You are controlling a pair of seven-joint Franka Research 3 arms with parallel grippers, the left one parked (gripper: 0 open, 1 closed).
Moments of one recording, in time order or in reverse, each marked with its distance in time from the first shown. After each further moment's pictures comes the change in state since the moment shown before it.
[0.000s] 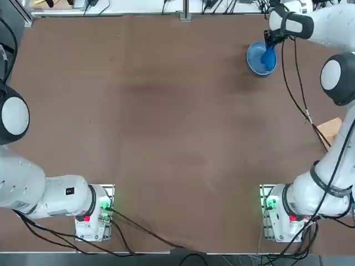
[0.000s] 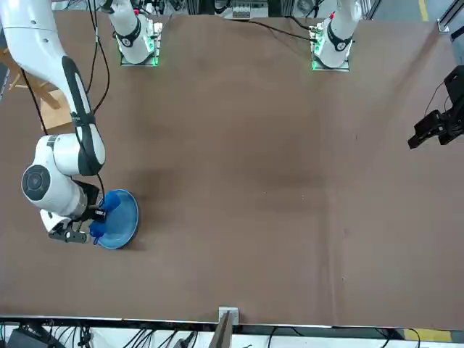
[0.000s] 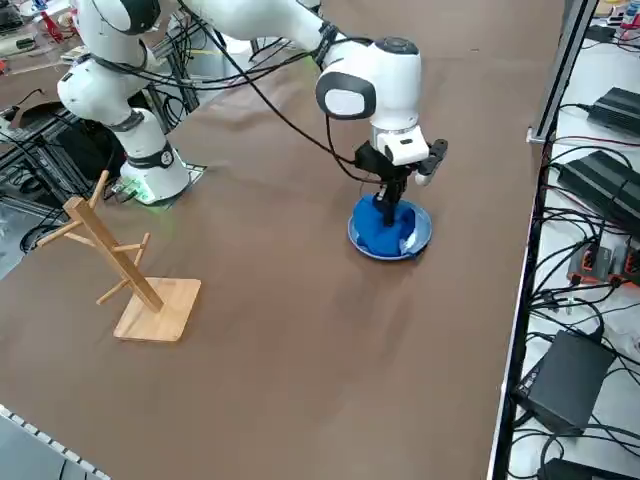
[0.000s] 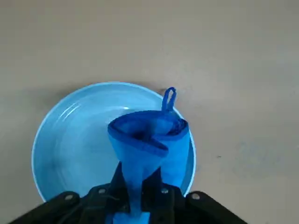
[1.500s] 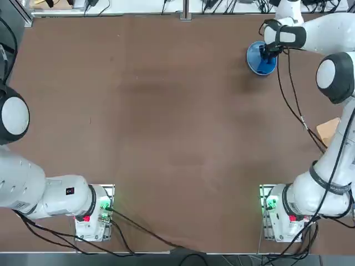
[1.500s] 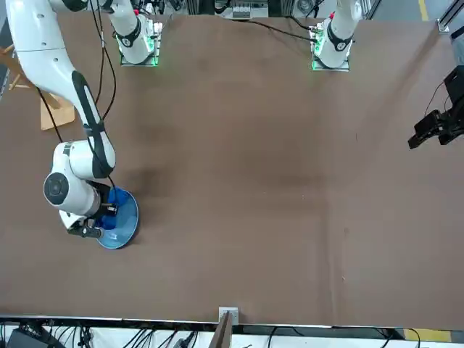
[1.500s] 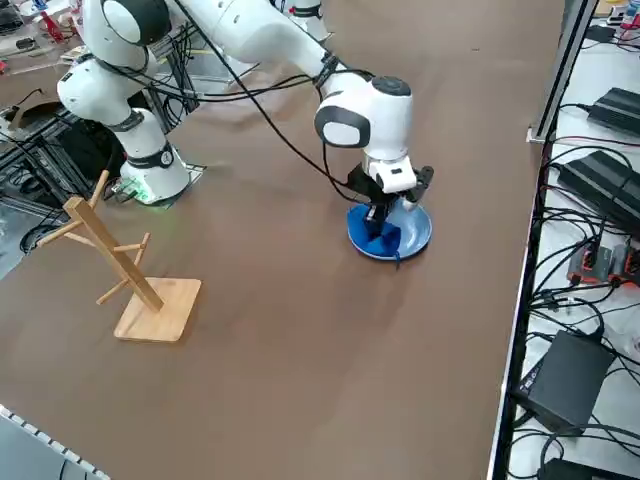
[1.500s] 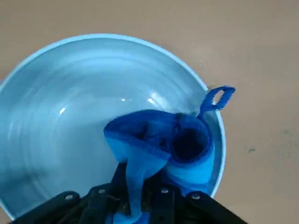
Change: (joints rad) arm 0.004 0.063 0.001 -0.058 -0.001 0.068 0.013
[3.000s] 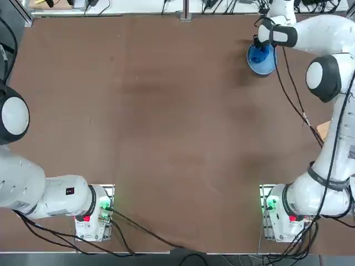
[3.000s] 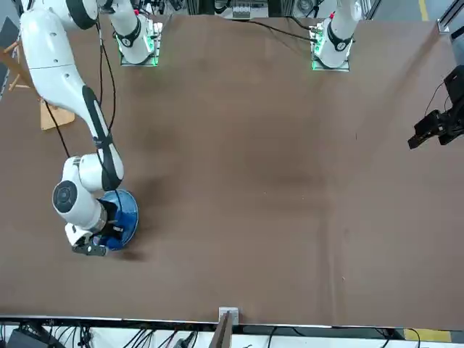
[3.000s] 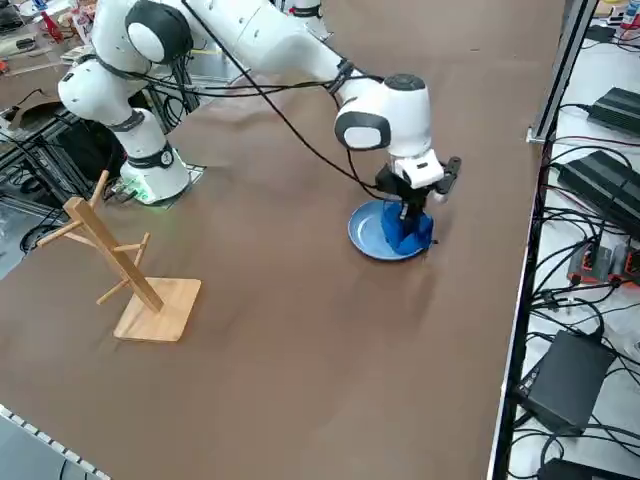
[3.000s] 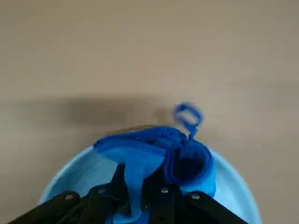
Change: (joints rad) arm 0.008 0.127 0.005 0.174 -0.017 0.125 -0.016
